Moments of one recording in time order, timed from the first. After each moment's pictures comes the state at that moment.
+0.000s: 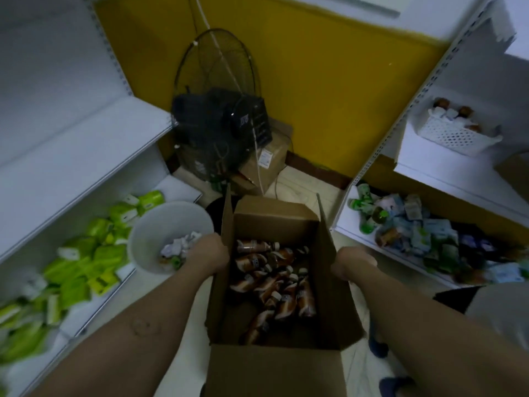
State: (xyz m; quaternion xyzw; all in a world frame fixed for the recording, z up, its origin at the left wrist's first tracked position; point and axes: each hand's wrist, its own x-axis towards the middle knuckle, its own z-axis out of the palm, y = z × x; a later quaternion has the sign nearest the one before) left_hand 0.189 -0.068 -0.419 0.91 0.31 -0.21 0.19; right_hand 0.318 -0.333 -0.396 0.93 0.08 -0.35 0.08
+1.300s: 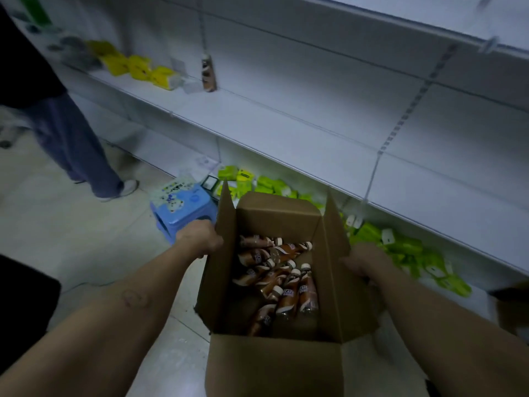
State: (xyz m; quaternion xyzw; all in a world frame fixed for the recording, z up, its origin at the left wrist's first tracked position) left_hand -0.561 -0.034 -0.381 0.45 0.85 -0.07 0.27; right_hand -0.238 0.089 -0.373 0.63 0.72 -0.21 0.22
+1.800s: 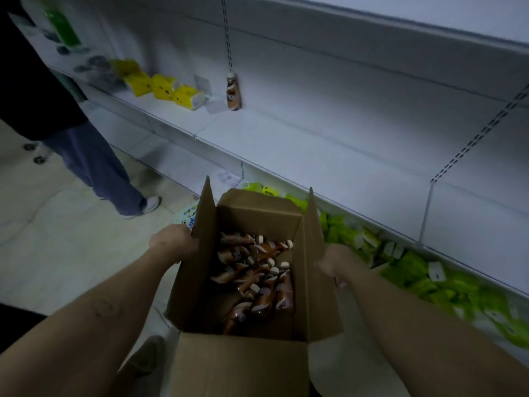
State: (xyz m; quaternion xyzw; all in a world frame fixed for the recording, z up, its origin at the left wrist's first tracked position) left_hand -0.731 0.036 -0.387 0.38 0.89 -0.10 0.23; right_hand -0.421 0.181 -0.412 0.60 0.71 -0.31 0.21
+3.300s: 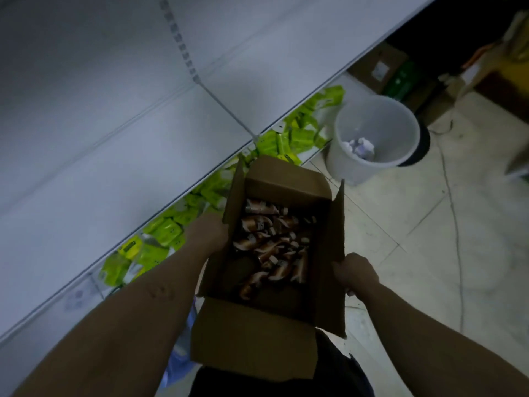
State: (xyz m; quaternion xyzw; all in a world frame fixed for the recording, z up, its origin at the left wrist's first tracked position) left_hand -0.492 0.300 -0.502 0.84 0.46 -0.26 0.15; right_hand -0.322 0.043 -0.520 0.88 0.07 -0.46 -0.06
